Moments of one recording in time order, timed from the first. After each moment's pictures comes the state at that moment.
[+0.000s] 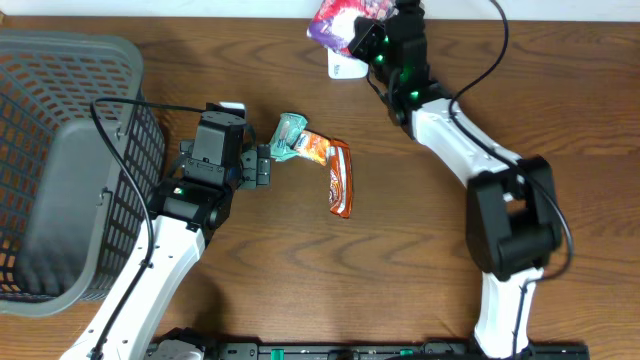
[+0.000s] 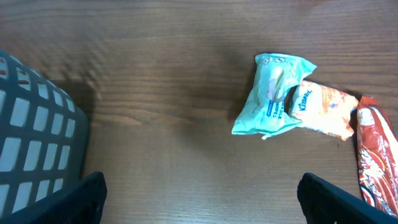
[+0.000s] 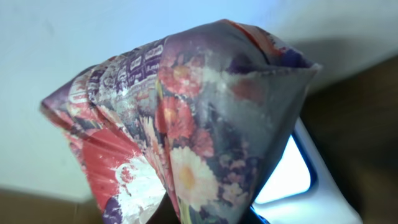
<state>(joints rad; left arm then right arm) -0.30 1.27 0.96 -0.55 -0.22 -0.15 0.35 2.14 1.56 0.32 0.02 0.84</state>
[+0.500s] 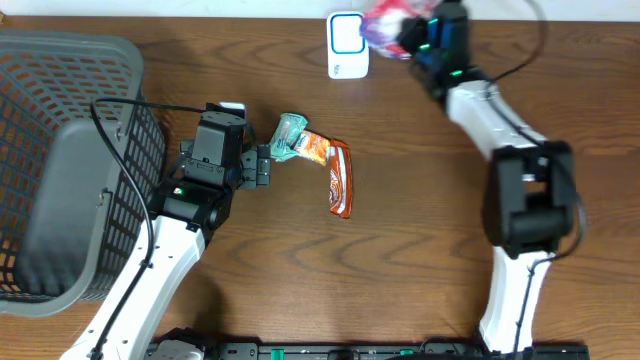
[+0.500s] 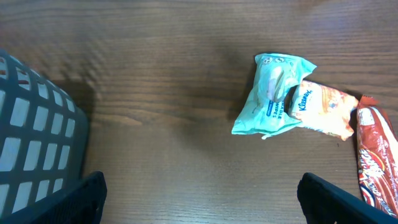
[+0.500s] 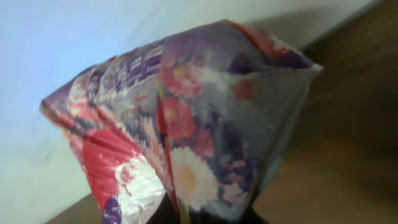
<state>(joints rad) -0.30 1.27 0.96 -0.55 -0.22 -0.15 0.12 2.20 1.69 0.03 -0.10 0.82</state>
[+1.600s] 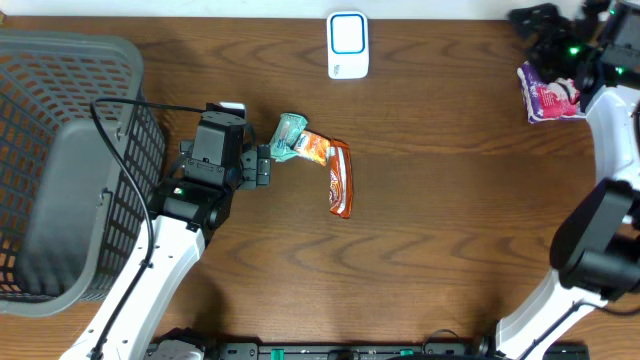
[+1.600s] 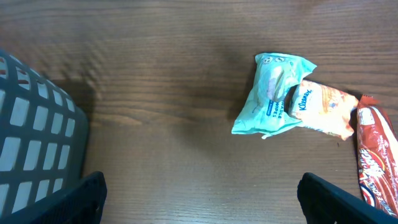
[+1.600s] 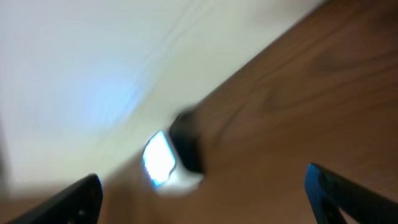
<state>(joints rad) -0.30 1.27 0.96 -0.55 -0.22 -0.15 -0.29 1.99 1.70 -0.37 -0.74 0.62</state>
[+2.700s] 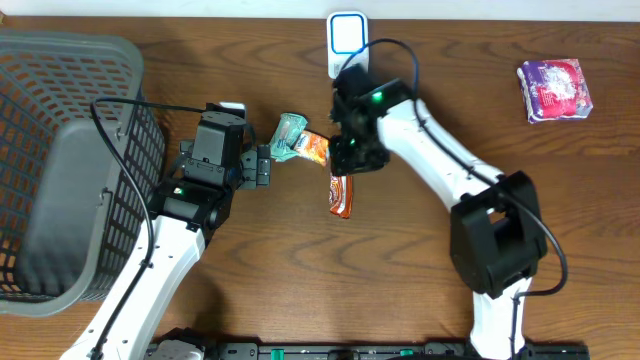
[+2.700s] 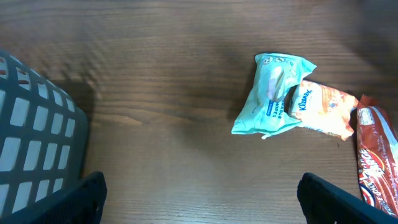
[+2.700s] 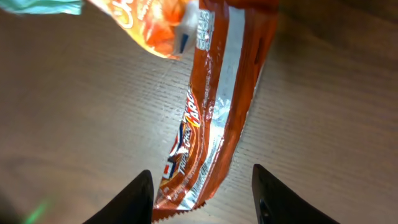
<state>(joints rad) -0.30 1.27 0.96 -0.55 -0.22 -0.15 0.55 2.08 1.70 -1.07 -0.17 0.32</state>
